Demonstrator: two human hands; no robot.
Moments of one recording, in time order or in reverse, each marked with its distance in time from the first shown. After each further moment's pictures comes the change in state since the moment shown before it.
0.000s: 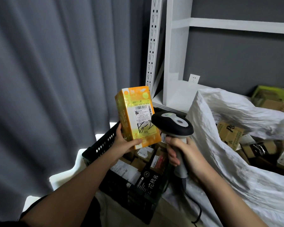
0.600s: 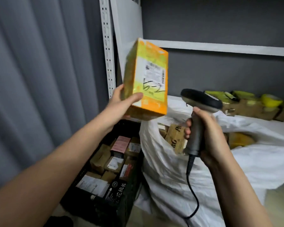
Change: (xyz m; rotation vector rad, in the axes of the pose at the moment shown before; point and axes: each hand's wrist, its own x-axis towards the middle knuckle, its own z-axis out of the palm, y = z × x) left_hand -0.060 0.184 0.123 0.073 -0.148 0.403; right_hand -0.088 -0.130 -0.089 0.141 0.475 -0.292
